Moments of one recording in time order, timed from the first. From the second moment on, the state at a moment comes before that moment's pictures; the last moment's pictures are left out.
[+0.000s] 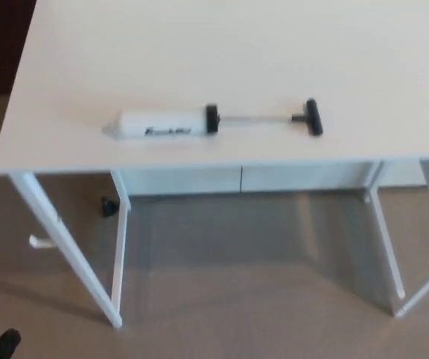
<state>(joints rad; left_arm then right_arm) 0.04 0.32 0.41 0.79 -0.29 -0.09 -0.29 0.21 -0.27 -0.40 0.55 0.24 -0.09 0.14</state>
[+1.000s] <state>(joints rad) 0.04 0.33 0.40 0.80 -0.29 -0.10 -0.29 0.24 -0.27 -0.40 0.57 0.24 -0.11 0.13</state>
